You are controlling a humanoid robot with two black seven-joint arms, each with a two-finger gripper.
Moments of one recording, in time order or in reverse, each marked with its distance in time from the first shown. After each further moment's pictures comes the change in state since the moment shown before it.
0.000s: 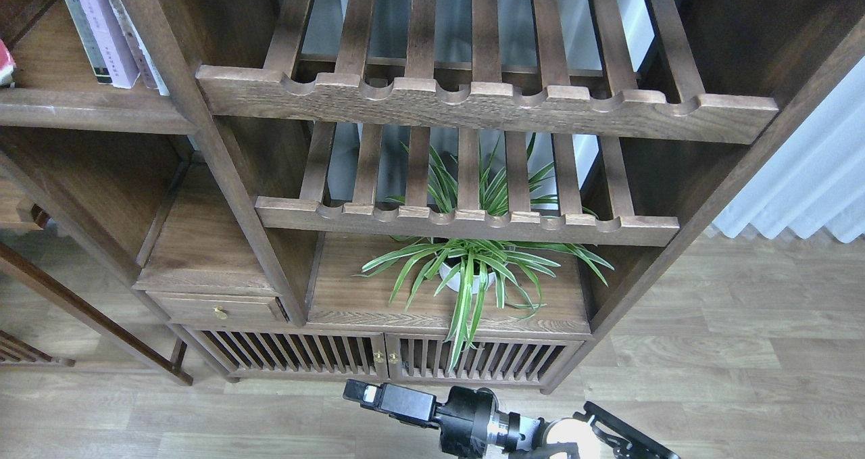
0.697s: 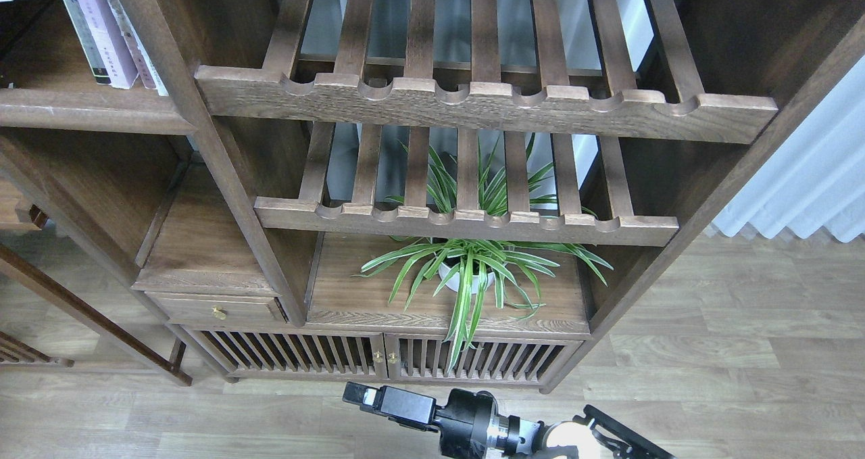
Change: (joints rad) left arm -1.056 0.112 1.004 0.163 0.004 0.000 0.017; right arm -0.010 0.000 0.000 0.005 0.000 0.000 0.001
